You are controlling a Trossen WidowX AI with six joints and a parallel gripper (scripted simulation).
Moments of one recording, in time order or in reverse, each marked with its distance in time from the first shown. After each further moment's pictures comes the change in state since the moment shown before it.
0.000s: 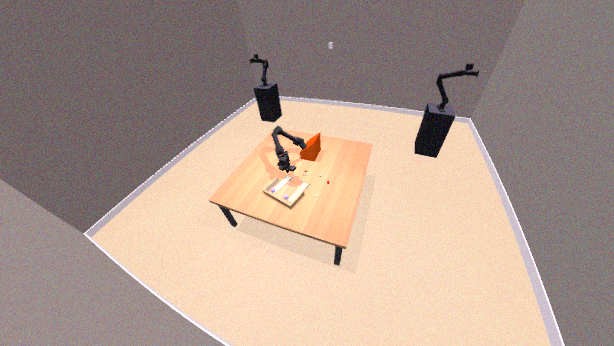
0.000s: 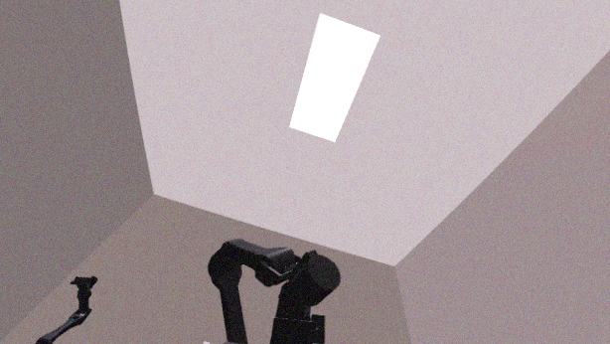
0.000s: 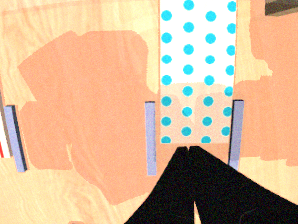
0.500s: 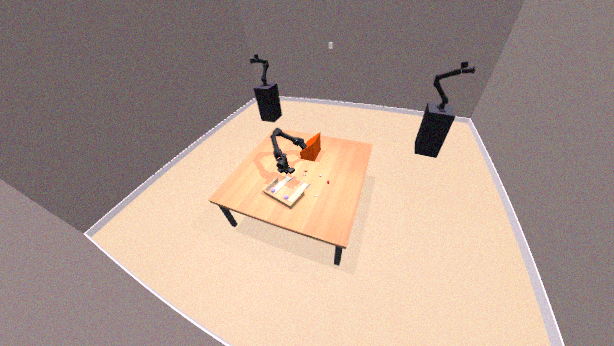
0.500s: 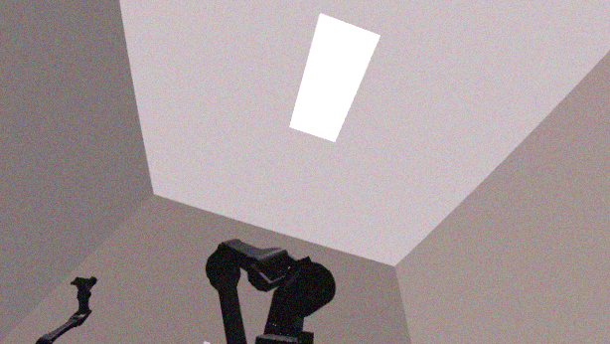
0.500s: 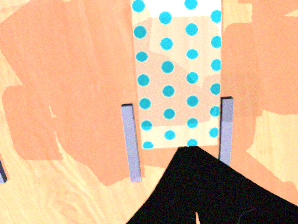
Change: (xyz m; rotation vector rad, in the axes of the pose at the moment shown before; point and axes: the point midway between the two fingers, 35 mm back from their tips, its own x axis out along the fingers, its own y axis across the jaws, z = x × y) arm 0.019 -0.013 0.002 0.047 0.089 -0.025
